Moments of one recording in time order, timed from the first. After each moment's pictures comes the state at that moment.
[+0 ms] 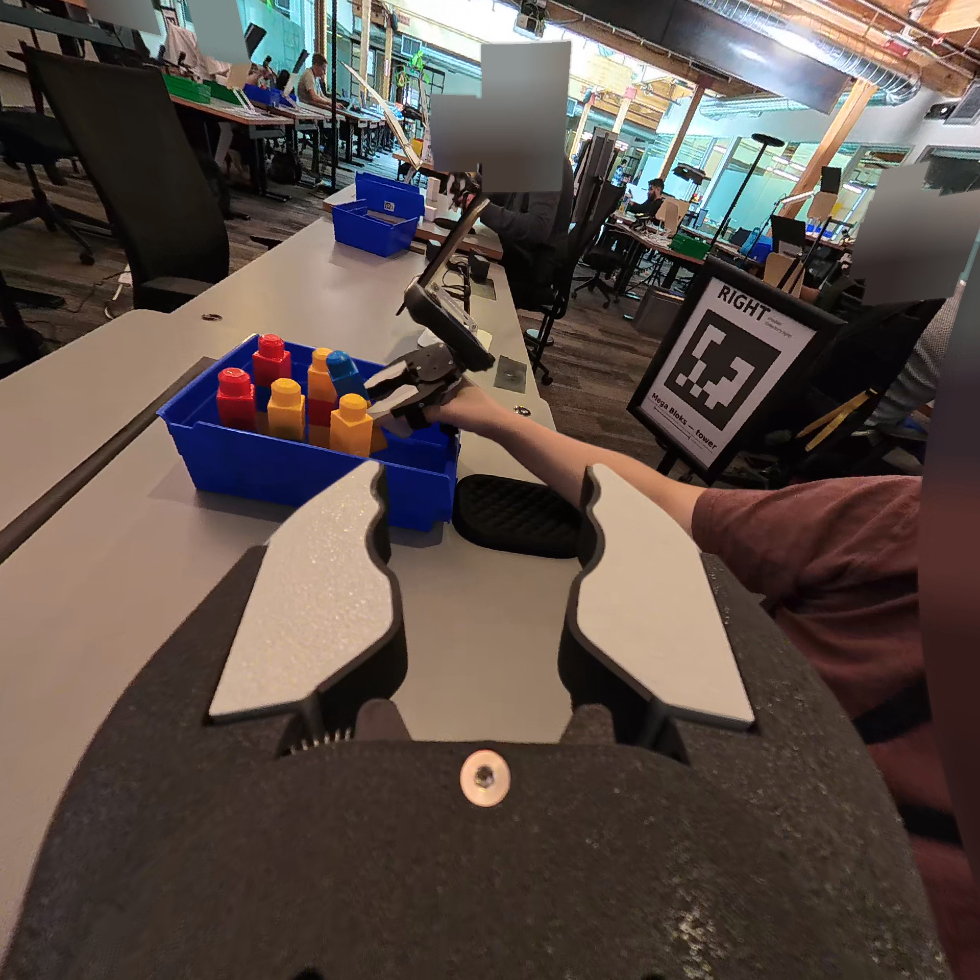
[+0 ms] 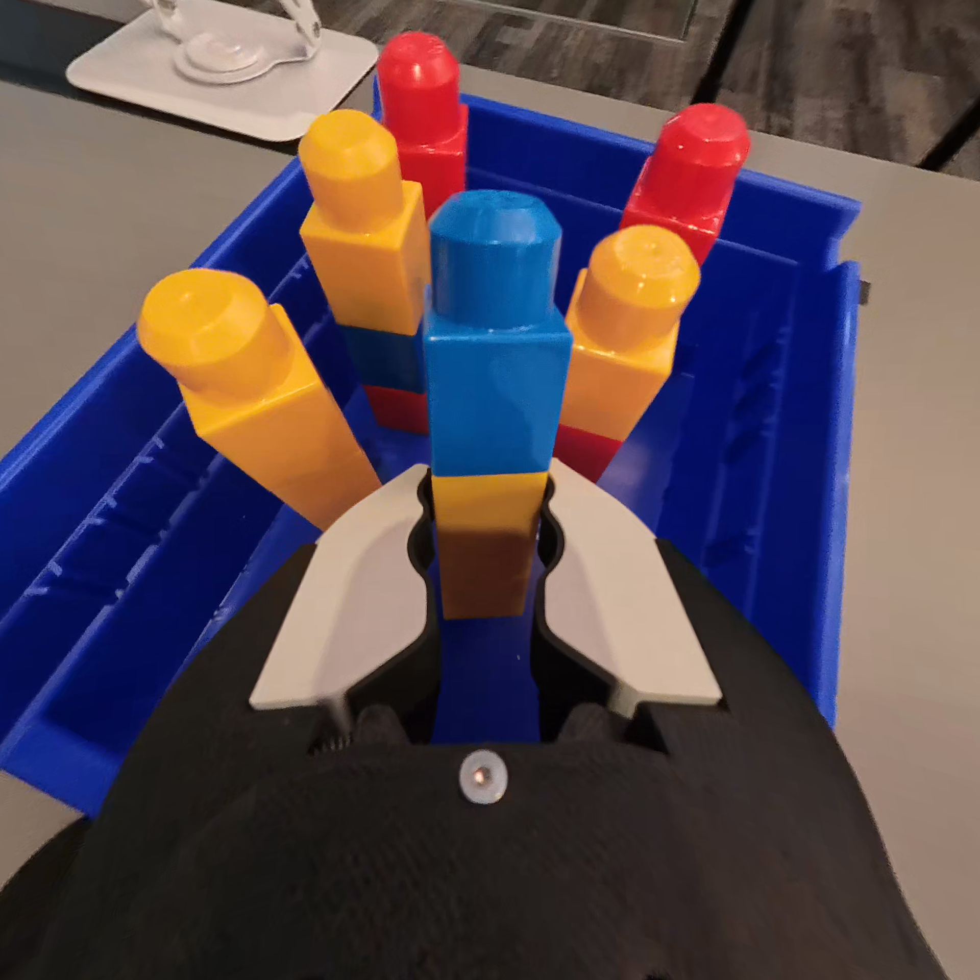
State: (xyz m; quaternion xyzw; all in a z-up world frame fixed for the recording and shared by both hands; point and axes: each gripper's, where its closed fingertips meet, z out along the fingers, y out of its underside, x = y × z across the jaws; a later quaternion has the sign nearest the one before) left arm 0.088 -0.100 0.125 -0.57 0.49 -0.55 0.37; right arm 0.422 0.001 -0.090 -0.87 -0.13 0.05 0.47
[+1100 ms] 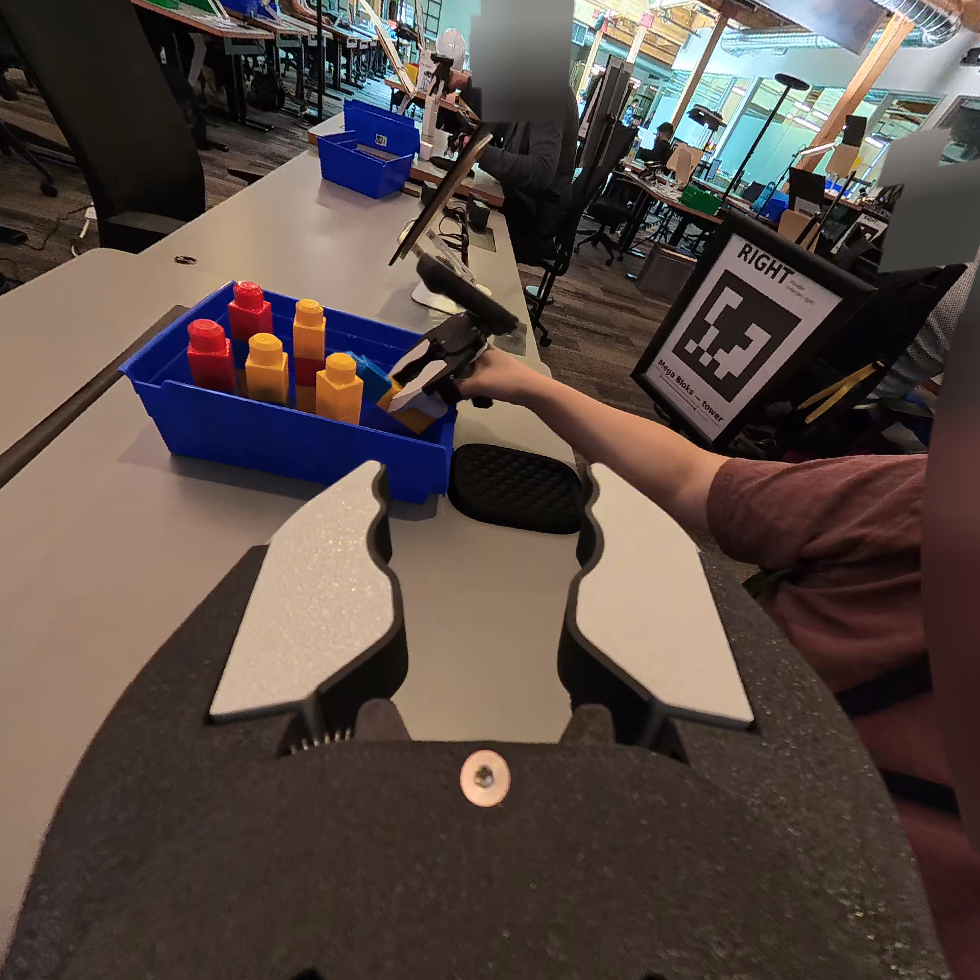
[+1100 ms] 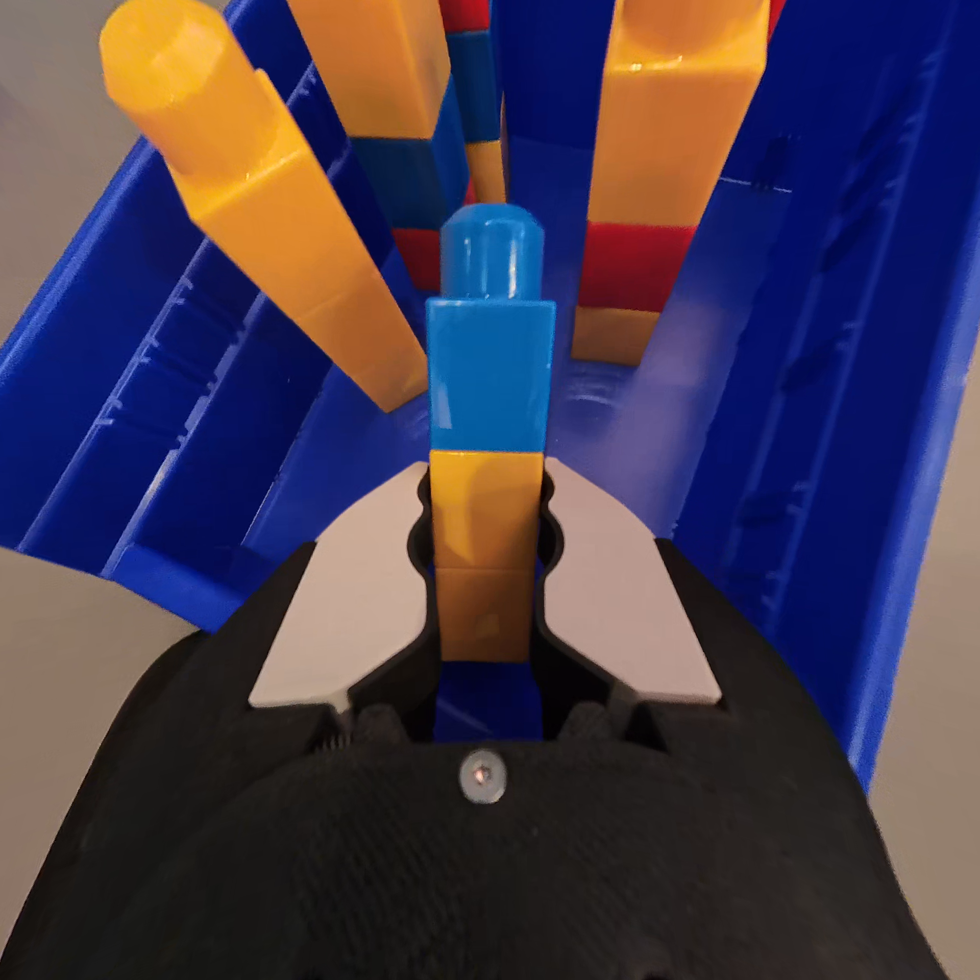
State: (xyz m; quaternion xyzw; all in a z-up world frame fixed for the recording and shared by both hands) left arm 0.107 -0.102 0.104 -0.59 0.51 -0.53 0.34; right arm 0.424 -0.052 -0.120 -0.91 -0.11 0.12 0.38
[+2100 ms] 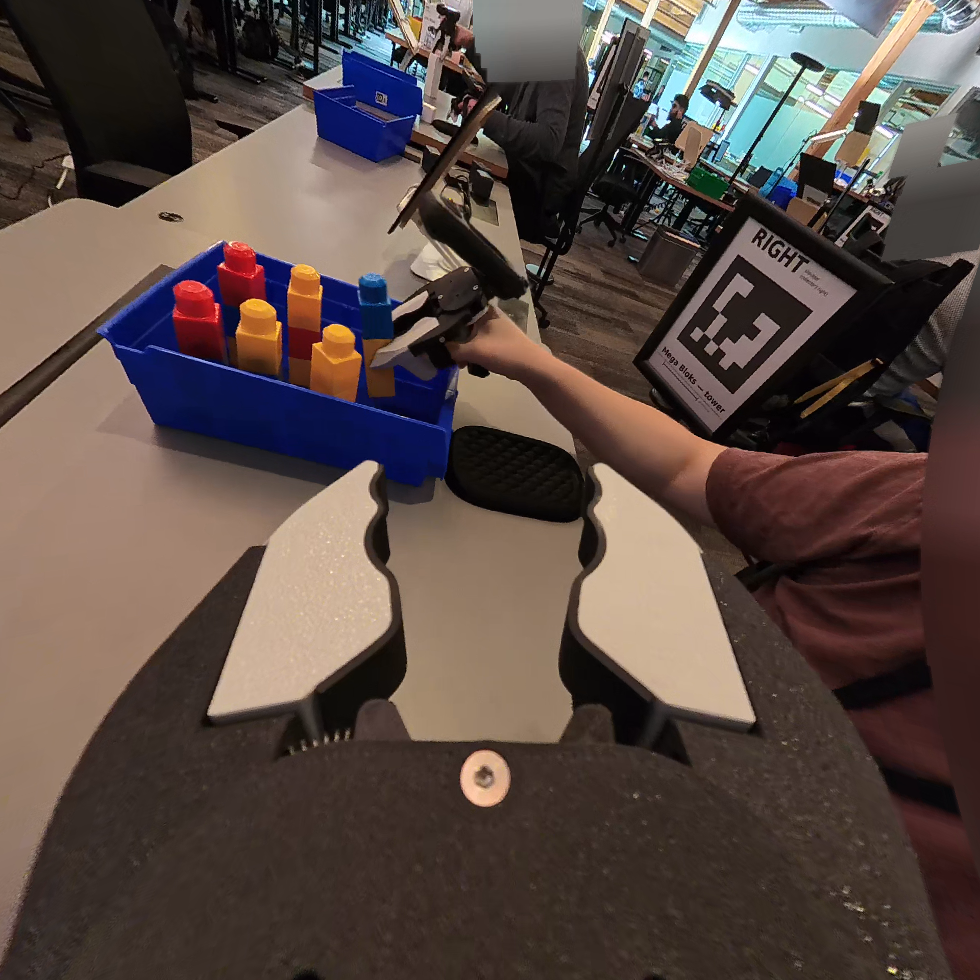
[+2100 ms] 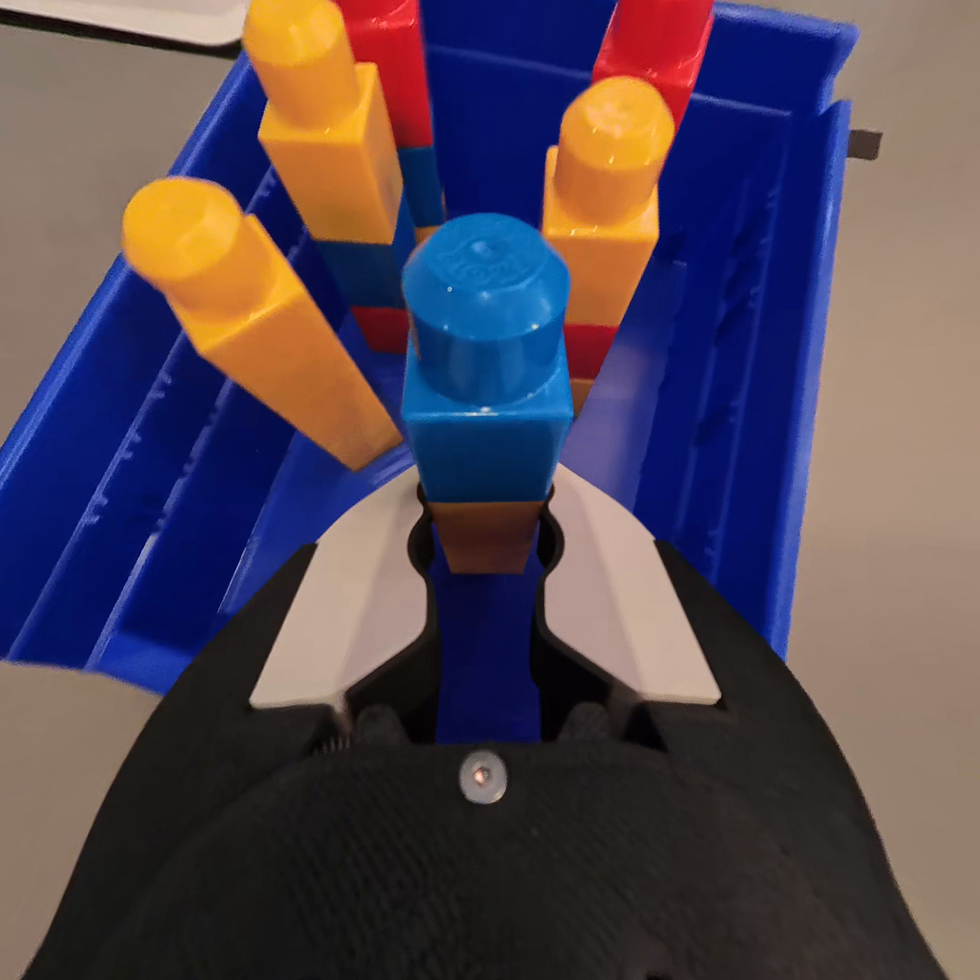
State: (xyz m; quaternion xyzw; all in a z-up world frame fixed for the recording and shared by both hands) left arm 0.115 -0.100 0.091 -0.61 0.51 -0.53 0.31; right arm 0.433 -0.033 -0.096 -0.91 -0.08 0.05 0.40
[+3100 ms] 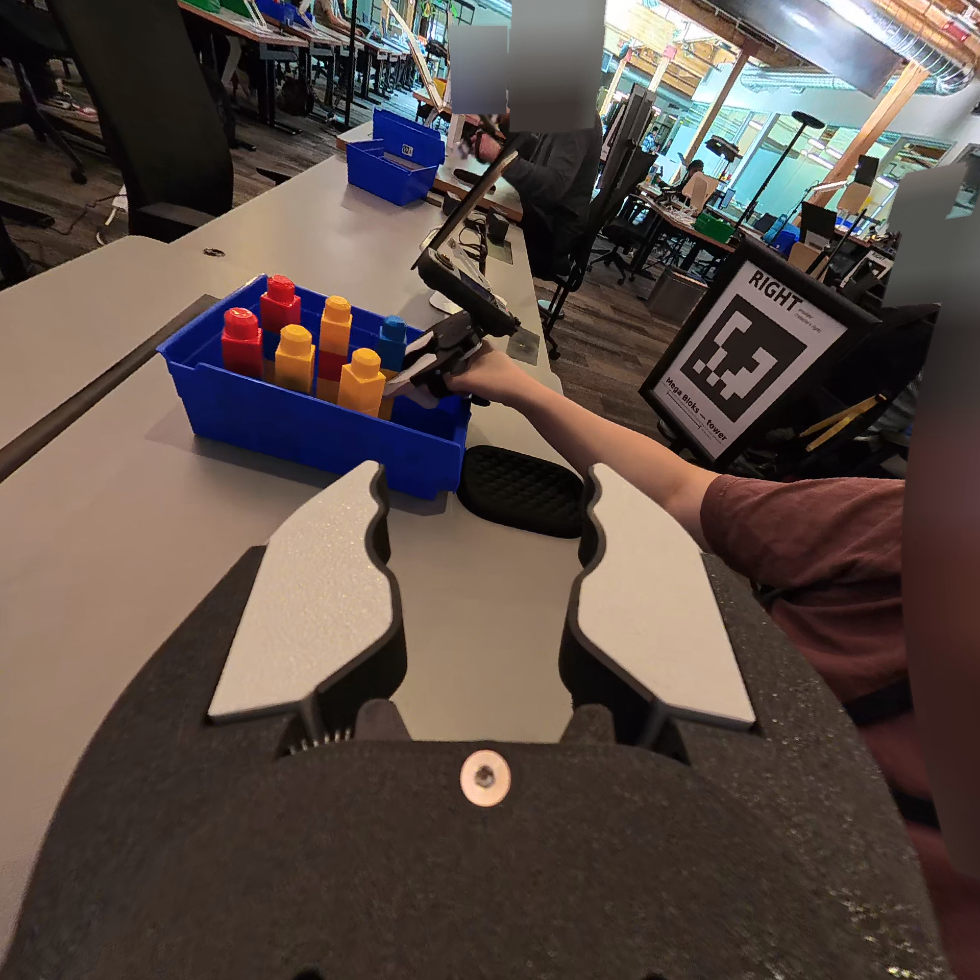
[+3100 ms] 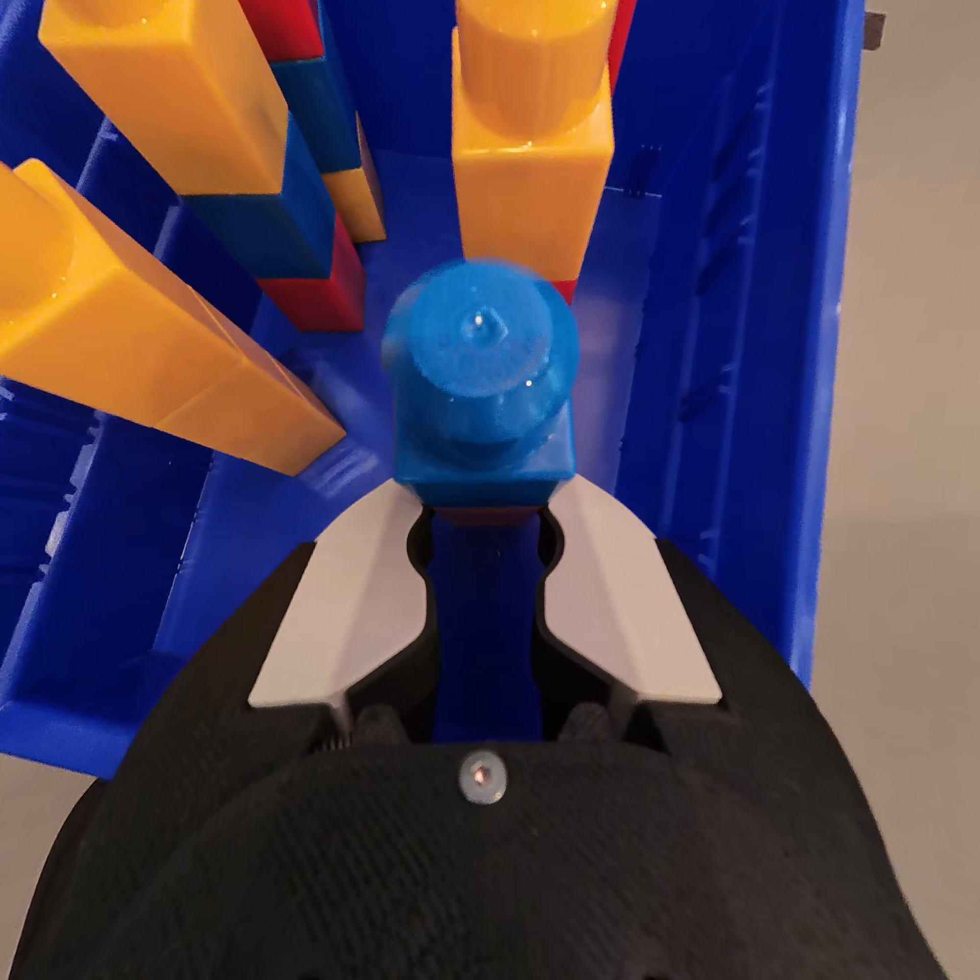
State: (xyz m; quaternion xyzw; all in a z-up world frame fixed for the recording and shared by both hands) left arm 0.093 -0.088 0.105 -0.61 0.48 -0.54 0.34; right arm 0.449 -0.024 -0.123 -0.93 -0.04 0.03 0.37
